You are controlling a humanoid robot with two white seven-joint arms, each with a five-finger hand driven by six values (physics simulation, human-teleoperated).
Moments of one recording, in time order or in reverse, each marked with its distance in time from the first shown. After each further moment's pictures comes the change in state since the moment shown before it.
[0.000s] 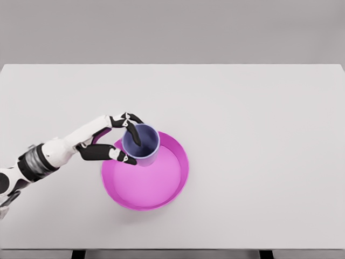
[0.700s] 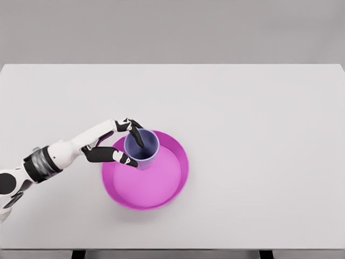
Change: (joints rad) left arm 0.005 -0.018 -0.001 0.028 -0.067 0.080 0.004; right arm 0.000 0.000 0.000 0.000 0.000 0.000 0.000
